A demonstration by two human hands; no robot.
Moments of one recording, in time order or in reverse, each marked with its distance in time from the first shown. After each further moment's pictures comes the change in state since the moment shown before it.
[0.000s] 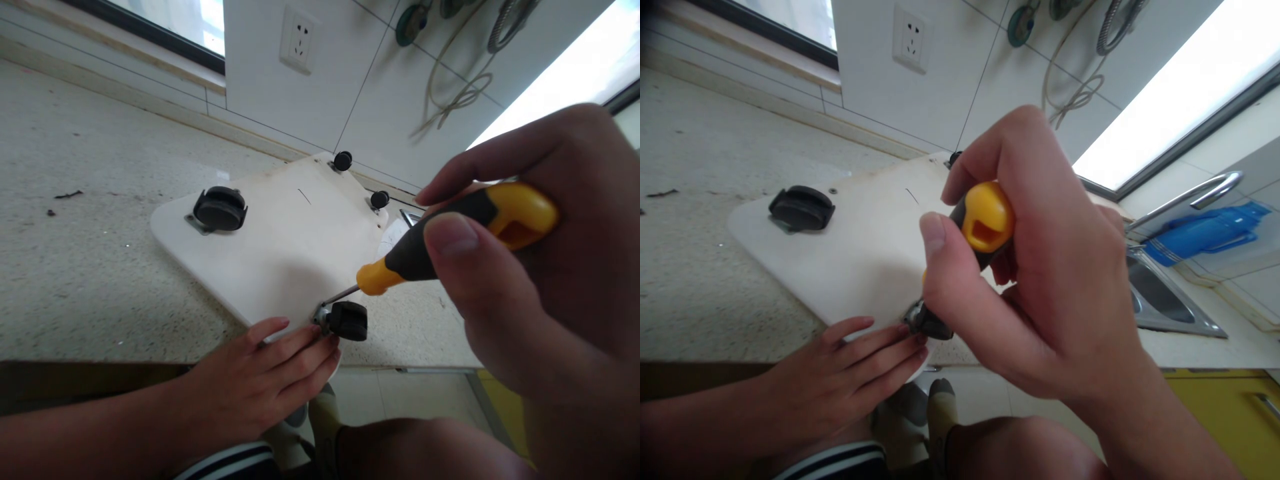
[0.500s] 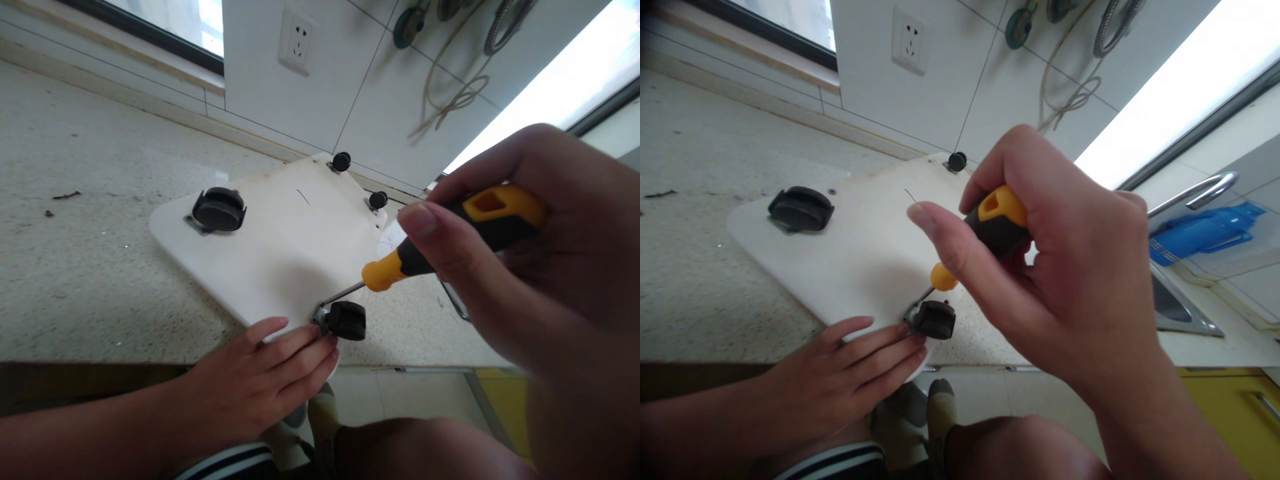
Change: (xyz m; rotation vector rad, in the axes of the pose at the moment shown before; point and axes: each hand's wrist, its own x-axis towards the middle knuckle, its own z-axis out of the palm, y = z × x) left_hand 0.000 -0.001 0.002 -0.003 0.003 0.010; right_hand 0.009 0.008 -0.003 -0.003 0.047 -0.068
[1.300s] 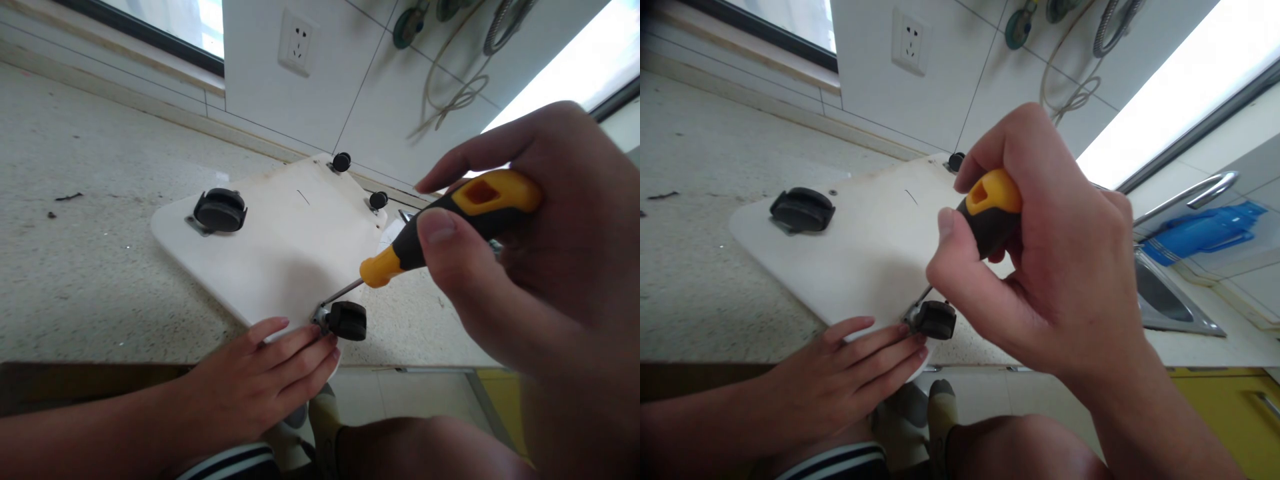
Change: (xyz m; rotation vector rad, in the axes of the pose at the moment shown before) left_hand -0.001 0.001 0.001 0.016 -0.001 -0.008; right_hand -0.002 -0.005 0.003 -0.036 0.011 0.034
